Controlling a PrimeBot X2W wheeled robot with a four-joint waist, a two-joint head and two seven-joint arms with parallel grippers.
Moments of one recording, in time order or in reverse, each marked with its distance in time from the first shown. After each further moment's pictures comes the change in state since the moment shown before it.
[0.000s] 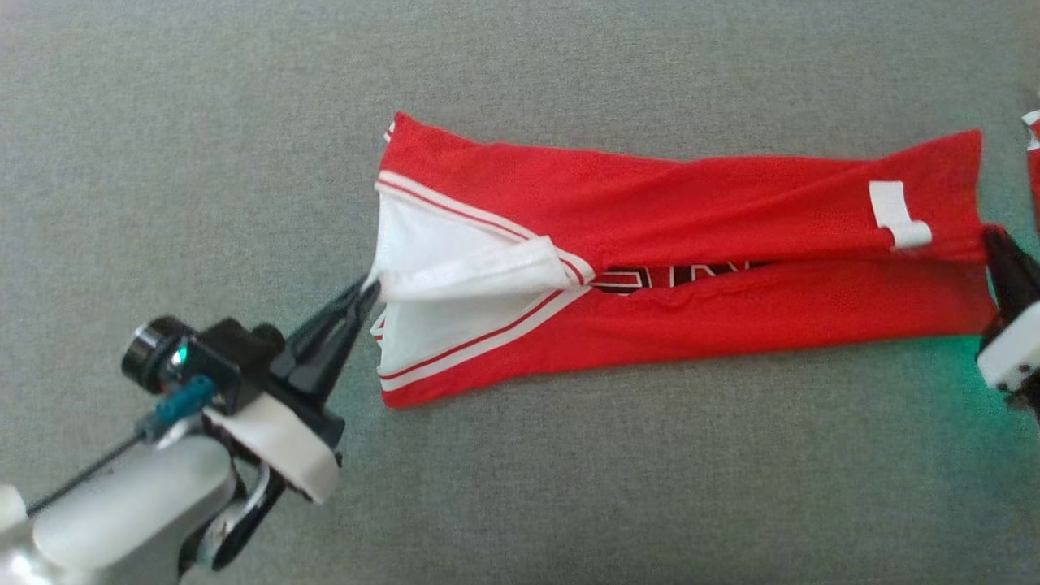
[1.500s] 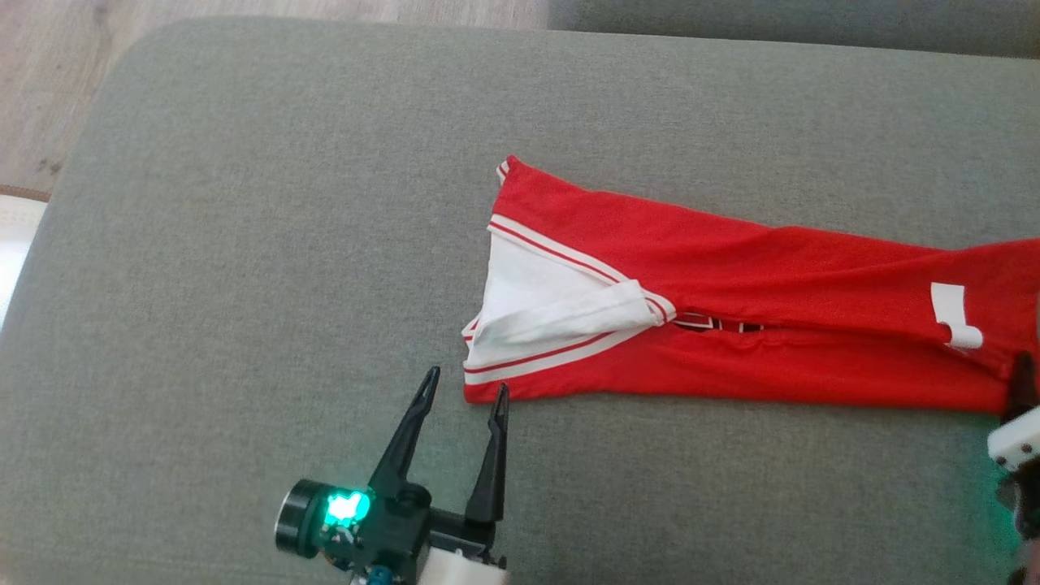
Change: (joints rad) left arm 0.636 -0.586 0.561 0.069 0.648 0.142 -0.031; right arm -0.027 0.249 -0.474 0.340 -0.285 0.000 -0.152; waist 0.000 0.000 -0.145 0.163
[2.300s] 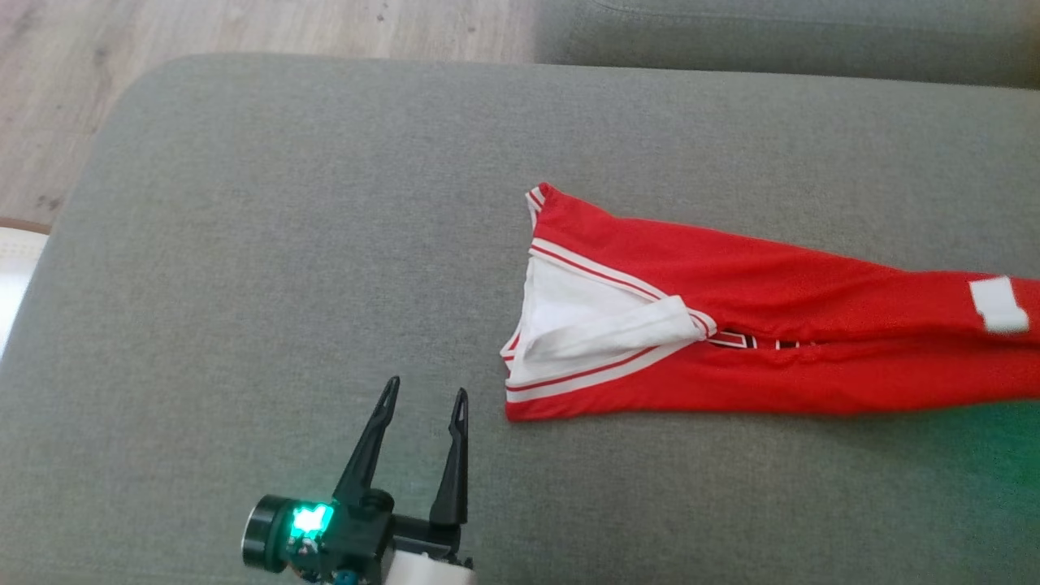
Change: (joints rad) left arm 0.082 -0.052 0.173 0.029 0.092 -0.100 0.000; right arm 0.145 -0.053 0.099 -0.313 0.287 0.000 0.020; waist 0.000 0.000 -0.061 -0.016
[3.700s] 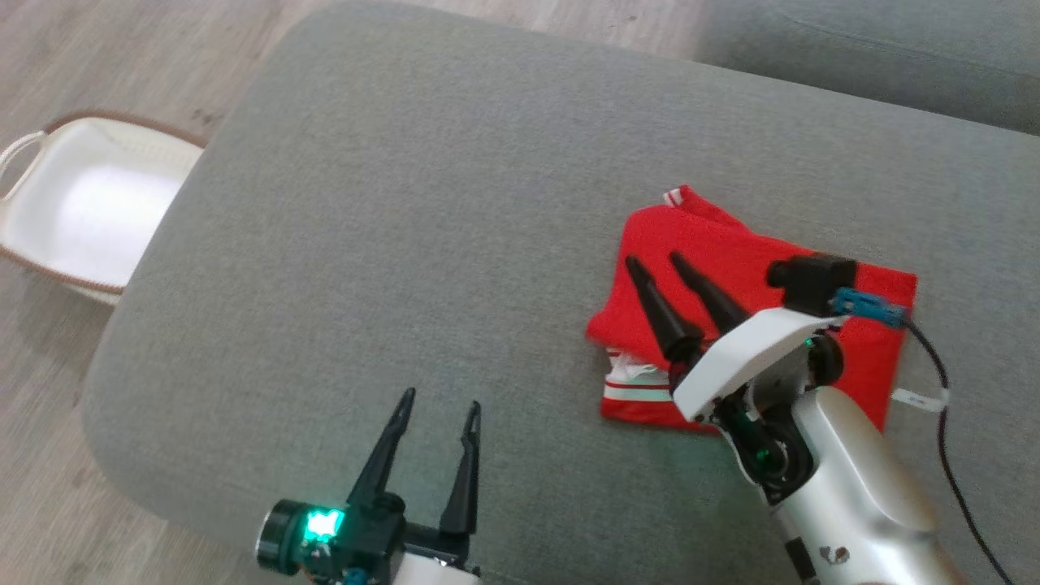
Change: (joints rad) left arm 0.019 -0.067 0.062 0.071 0.062 -0.107 0.000; right arm -0.210 0.098 0.850 0.093 0.107 0.000 -0.052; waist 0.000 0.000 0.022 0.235
